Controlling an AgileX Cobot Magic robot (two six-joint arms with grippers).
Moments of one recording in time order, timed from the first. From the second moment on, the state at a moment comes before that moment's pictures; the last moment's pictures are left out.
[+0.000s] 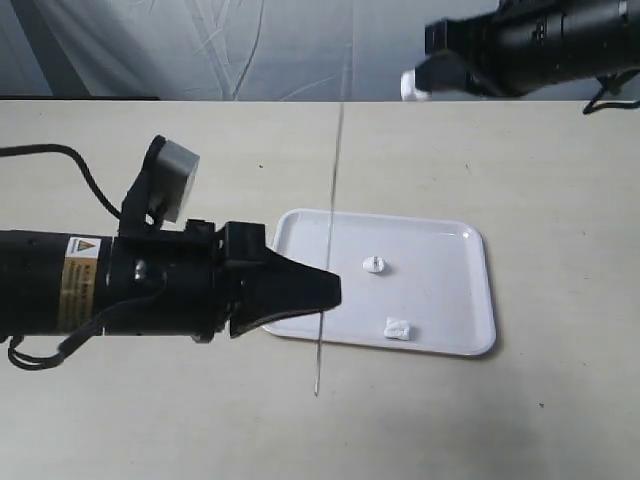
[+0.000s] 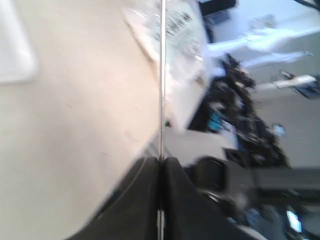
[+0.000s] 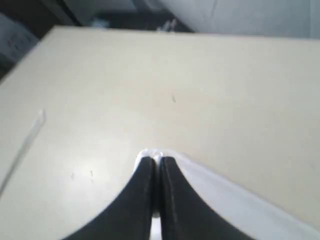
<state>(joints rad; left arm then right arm) -0.60 1.34 -0.53 1.24 -0.83 -2.06 0.18 1.57 -1.11 1.14 0.63 -0.92</state>
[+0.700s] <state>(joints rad) -0.60 1.44 -0.54 1.42 -0.29 -2.00 0.24 1.38 -0.92 0.84 0.46 -0.64</state>
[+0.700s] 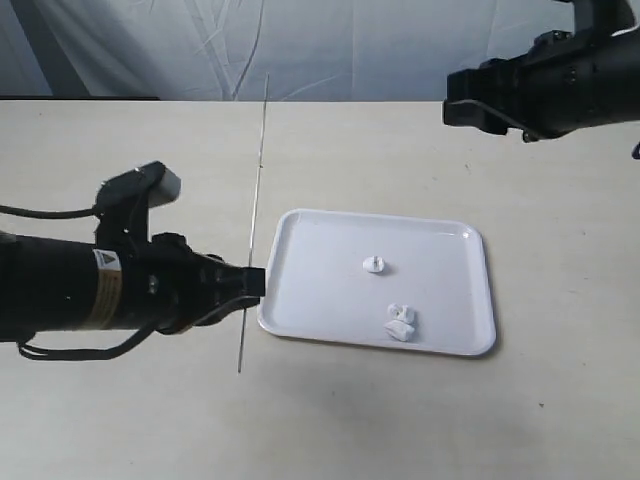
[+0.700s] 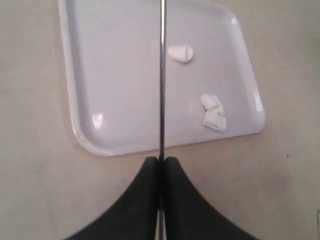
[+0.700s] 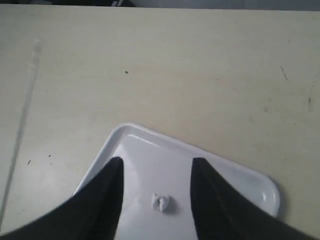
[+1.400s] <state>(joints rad) -0.38 1.95 -0.81 1.29 -0.87 -2.09 0.24 0.82 -0.77 0.89 0.72 -0.65</state>
